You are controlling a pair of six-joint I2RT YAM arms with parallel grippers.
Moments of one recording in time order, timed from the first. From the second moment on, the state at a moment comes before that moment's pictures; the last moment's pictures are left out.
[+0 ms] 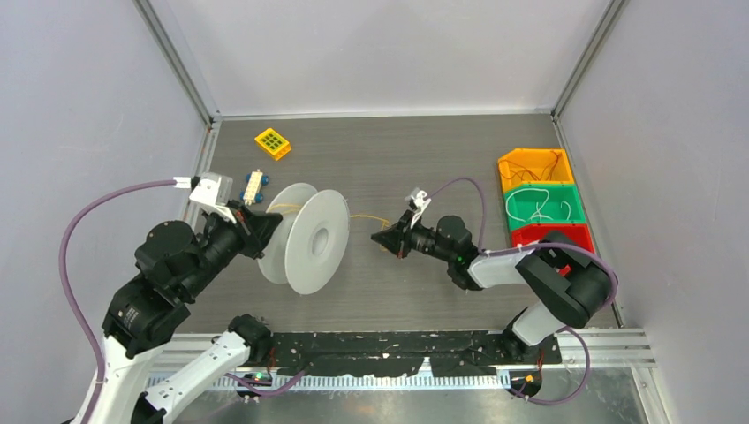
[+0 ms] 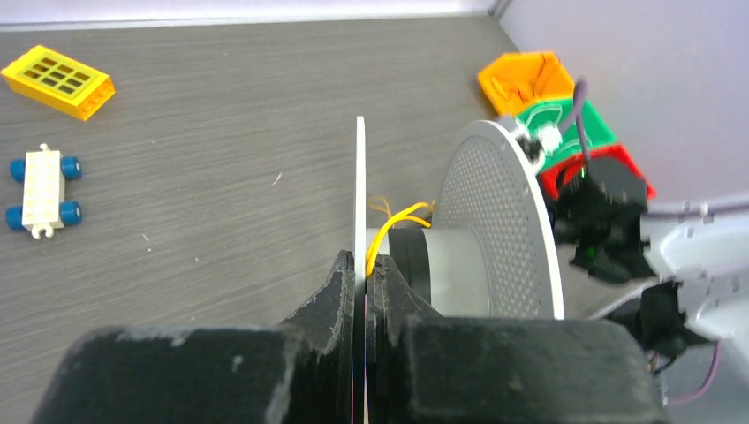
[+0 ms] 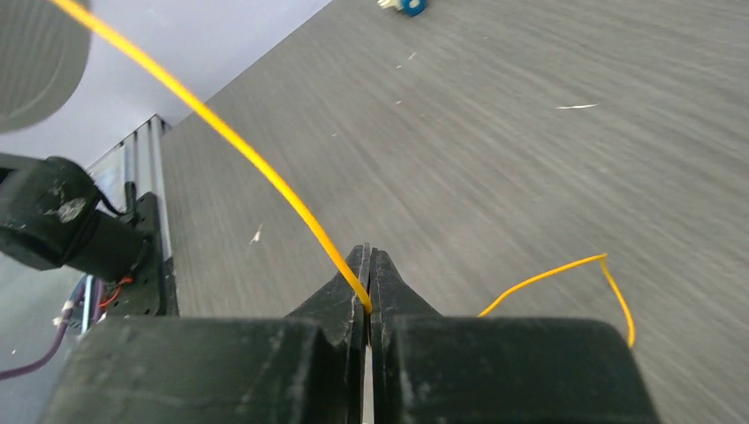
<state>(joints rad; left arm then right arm) -0.60 0.60 1.23 -0.83 -0.07 -0.31 0.71 1.55 0.44 1.04 -0.38 0.40</state>
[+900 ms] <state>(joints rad) -0.60 0.72 1.05 -0.54 -0.59 -0.45 1.30 1.48 0.63 0.79 -0.06 0.27</state>
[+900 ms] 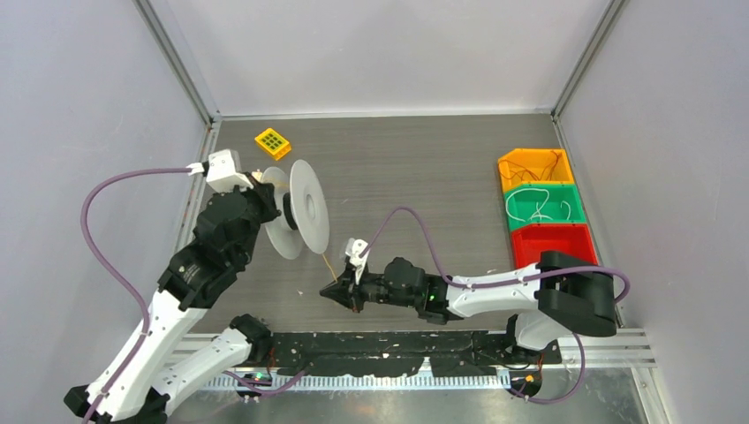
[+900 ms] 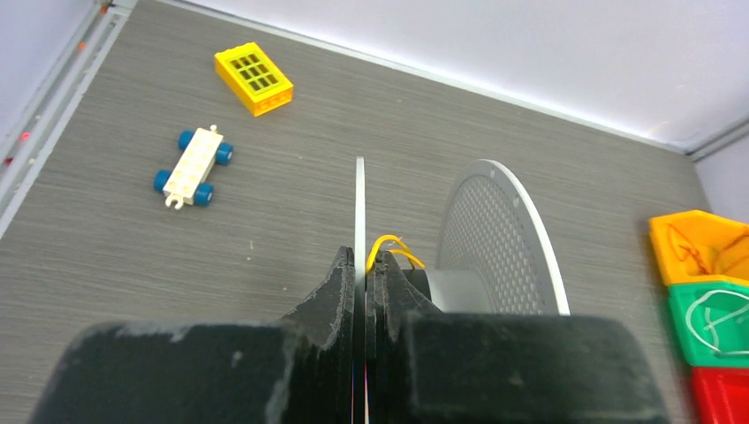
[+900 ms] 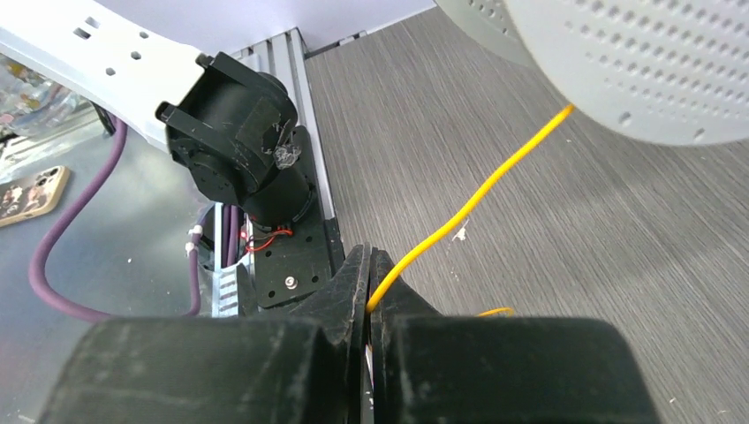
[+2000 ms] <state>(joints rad) -0.60 0.76 0.95 -0.53 -0.74 -0.56 1.34 1.52 0.68 0.76 -0.27 0.45</state>
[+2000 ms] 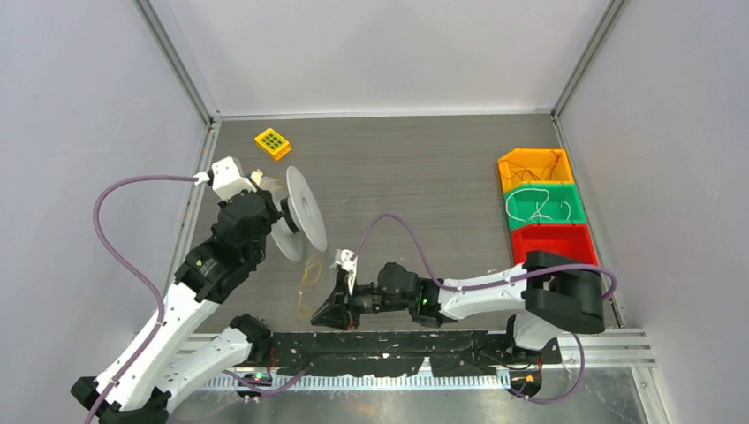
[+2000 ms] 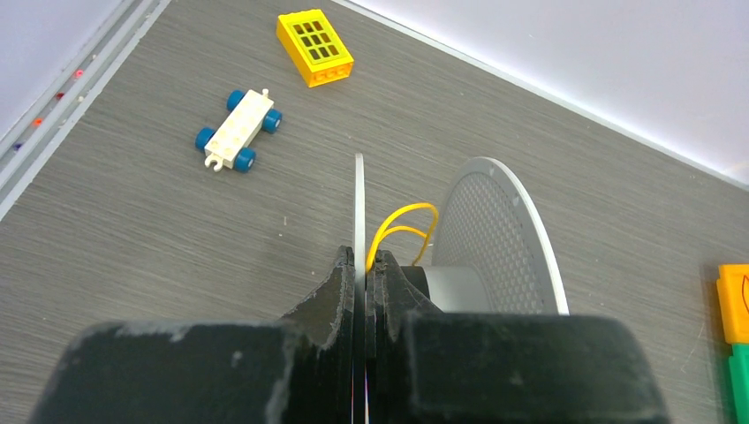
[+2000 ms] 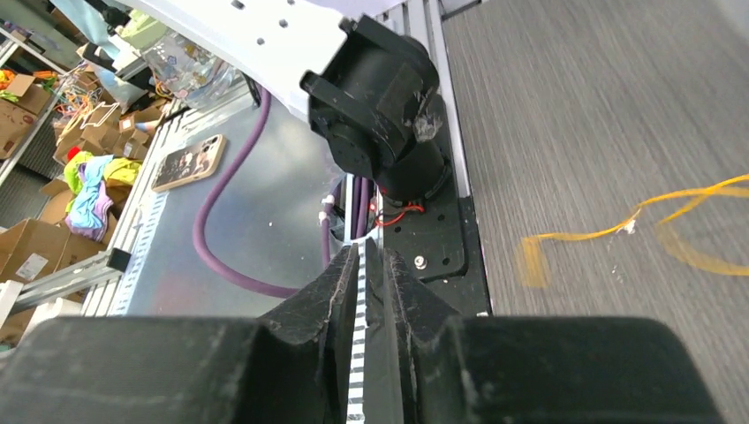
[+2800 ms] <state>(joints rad) -0.59 0.76 0.99 -0.53 -0.74 -0.60 1.30 1.84 0.58 1.04 0.16 0.22</state>
